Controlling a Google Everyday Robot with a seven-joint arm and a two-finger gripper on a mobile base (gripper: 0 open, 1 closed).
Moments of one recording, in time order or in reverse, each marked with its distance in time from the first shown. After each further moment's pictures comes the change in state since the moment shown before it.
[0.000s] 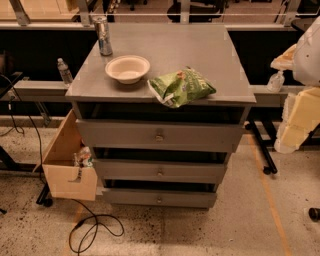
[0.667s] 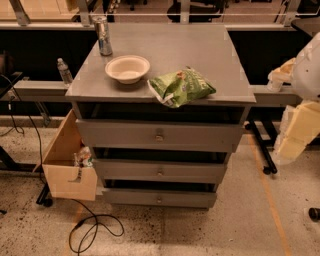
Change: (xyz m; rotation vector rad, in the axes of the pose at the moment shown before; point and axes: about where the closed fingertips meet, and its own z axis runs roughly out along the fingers) arm 0.003 0.012 0.016 -0.031 -0.045 0.012
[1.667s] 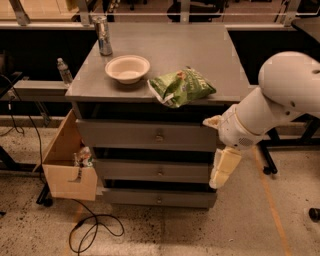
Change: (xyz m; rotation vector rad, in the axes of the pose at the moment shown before) arm -0.042 0.010 0.190 -0.165 -0.213 -0.143
